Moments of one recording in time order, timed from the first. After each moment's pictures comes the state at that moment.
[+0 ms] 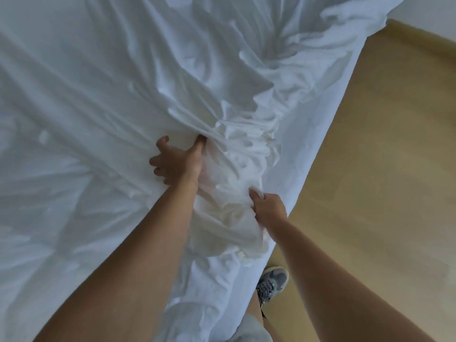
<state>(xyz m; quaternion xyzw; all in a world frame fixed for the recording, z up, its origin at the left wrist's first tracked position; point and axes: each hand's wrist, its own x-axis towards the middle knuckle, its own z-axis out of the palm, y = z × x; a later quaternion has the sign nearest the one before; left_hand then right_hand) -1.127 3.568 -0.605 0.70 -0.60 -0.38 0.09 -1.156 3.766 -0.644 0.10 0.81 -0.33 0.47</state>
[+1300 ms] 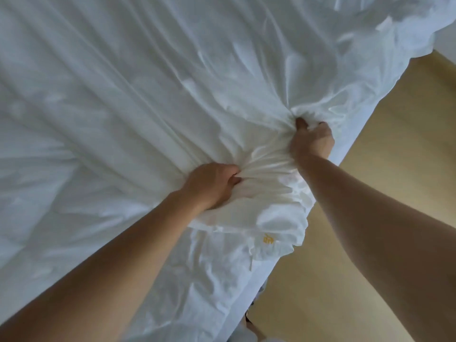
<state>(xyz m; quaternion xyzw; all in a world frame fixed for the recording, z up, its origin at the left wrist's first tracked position) -1.108 3.553 -0.655 0.20 -0.92 -0.29 -0.15 -1.326 3.668 -0.684 0.08 0.93 -0.32 0.13</state>
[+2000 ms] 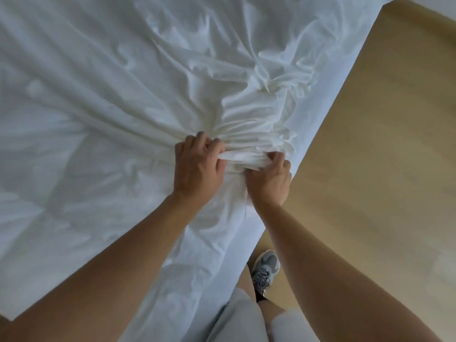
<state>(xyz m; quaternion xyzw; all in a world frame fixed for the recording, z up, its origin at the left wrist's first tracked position) -1.050 3.640 -0.610 0.25 -0.96 -0.14 0.06 -1.132 3.765 -0.658 0.01 0.94 -0.30 0.16</state>
